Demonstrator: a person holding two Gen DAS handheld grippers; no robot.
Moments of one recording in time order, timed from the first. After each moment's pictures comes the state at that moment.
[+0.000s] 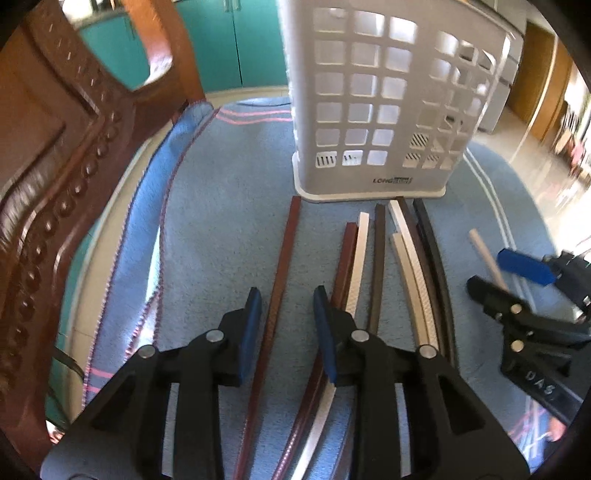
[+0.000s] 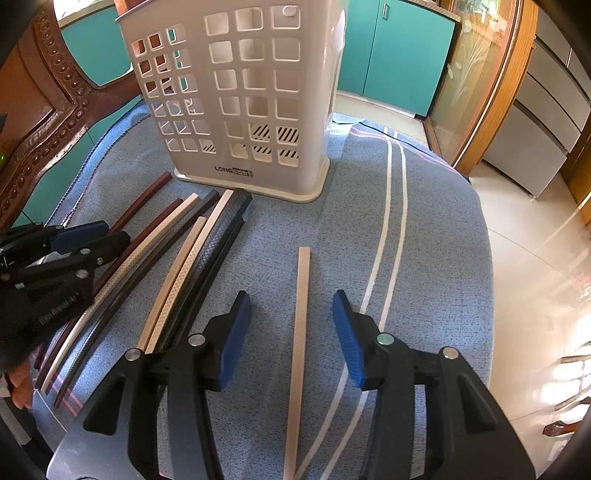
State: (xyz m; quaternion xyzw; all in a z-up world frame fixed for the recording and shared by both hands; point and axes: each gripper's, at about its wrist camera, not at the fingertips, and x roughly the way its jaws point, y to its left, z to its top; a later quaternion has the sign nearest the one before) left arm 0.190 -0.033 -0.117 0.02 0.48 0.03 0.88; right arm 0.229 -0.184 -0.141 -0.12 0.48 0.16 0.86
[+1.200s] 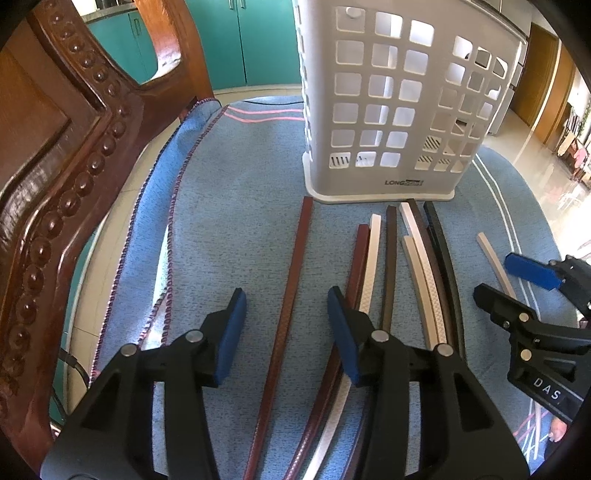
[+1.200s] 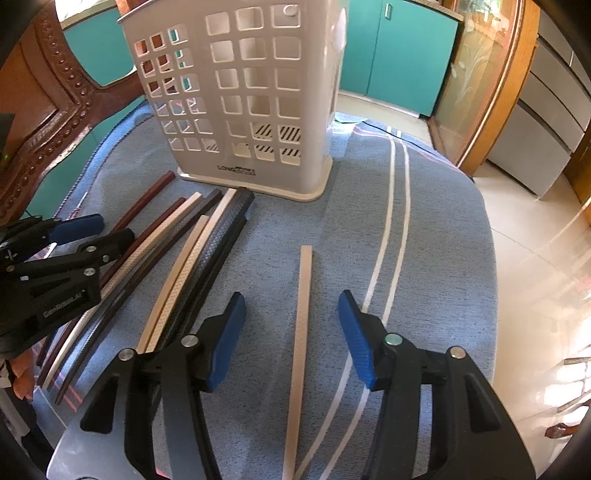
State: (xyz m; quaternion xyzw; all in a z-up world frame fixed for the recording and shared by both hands) left arm 0.198 -0.007 -0.123 -0.01 0.49 0.03 0.87; right arm 0.229 -0.182 -0.141 -0.11 0.48 0.18 0.85
